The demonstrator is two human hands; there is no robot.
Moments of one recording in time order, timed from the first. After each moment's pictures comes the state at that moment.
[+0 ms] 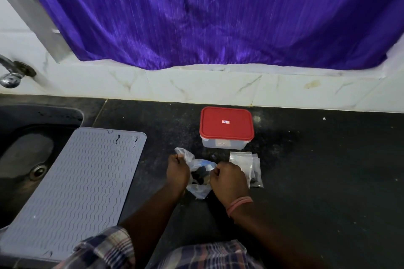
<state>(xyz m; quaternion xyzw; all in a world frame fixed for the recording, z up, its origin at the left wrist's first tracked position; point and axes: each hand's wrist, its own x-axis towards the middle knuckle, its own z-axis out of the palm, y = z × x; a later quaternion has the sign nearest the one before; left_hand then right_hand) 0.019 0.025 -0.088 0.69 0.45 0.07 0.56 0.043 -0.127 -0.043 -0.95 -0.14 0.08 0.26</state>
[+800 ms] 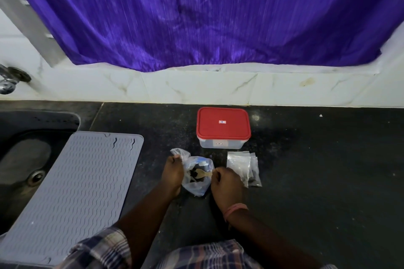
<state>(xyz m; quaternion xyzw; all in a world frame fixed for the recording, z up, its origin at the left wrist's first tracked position) 0.022 0.045 -0.111 0.62 0.41 0.03 0.67 0.034 -0.129 -0.074 -0.93 -0.09 0.06 0.35</state>
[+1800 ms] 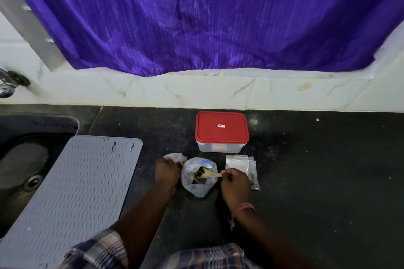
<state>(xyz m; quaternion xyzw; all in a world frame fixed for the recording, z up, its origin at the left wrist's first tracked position) 0.029 0.058 -0.101 0.70 0.45 0.04 0.56 0.052 -0.141 -0.079 -0.87 0.09 0.09 0.48</state>
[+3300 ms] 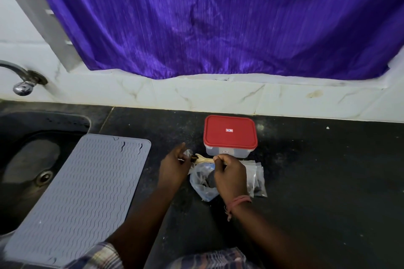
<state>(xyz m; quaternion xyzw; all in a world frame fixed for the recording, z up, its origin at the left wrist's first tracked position) 0.013 0.052 -0.037 0.83 0.31 0.10 0.45 0.058 -0.106 -0.034 -0.87 -0.08 0.00 0.49</state>
